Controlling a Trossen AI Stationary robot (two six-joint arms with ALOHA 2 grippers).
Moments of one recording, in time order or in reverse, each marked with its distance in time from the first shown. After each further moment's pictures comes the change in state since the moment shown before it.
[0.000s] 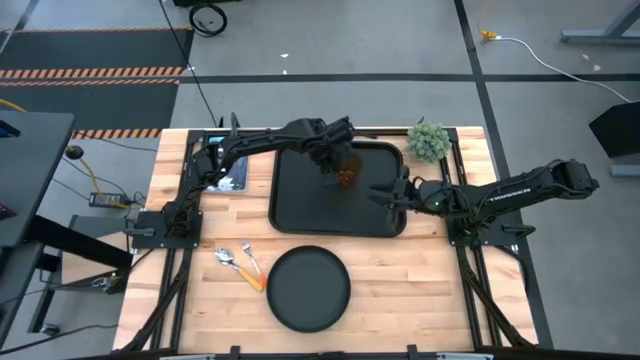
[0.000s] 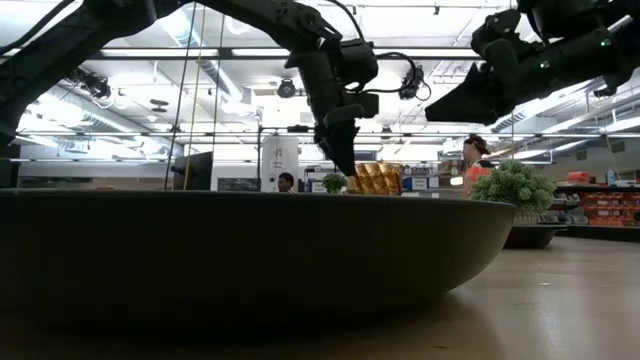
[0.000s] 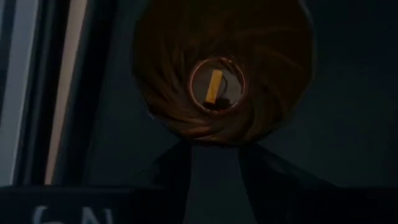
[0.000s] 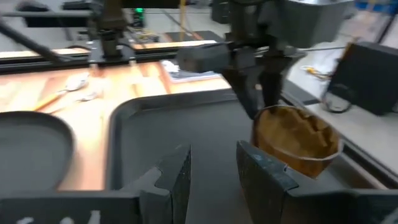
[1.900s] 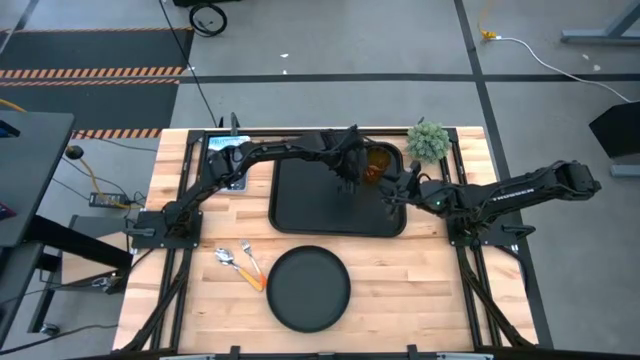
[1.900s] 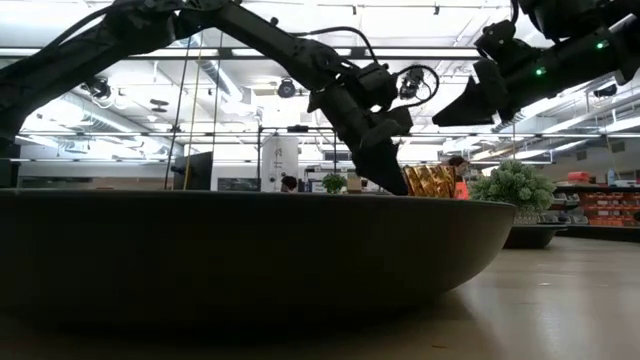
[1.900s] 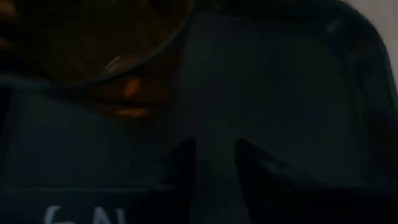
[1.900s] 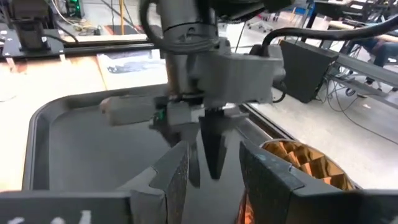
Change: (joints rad) left arm -0.025 0.147 -0.001 0.340 0.293 0.034; right arm -0.005 -0.048 0.000 -0.077 0.215 -0.012
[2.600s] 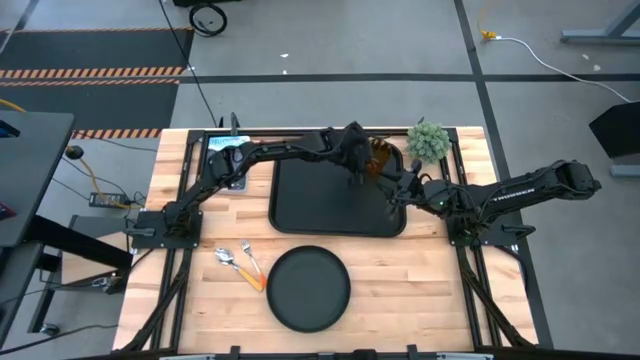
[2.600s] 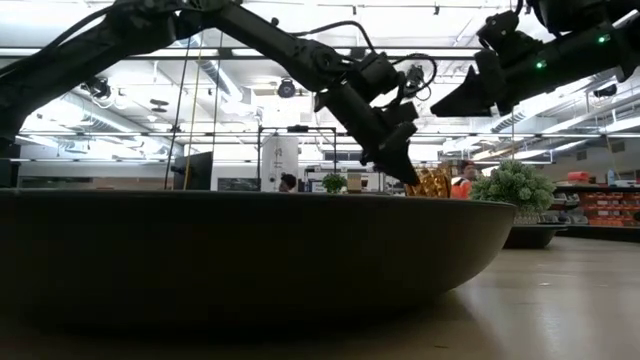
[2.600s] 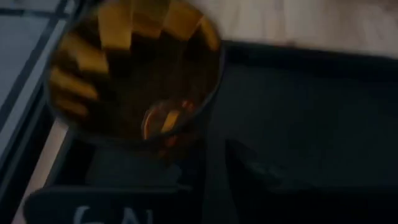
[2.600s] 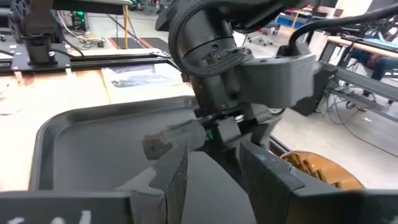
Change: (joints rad) left arm 0.004 0.003 0.001 0.174 -0.173 -0.064; right arm 0.018 -0.006 0.000 0.056 0.019 -0.041
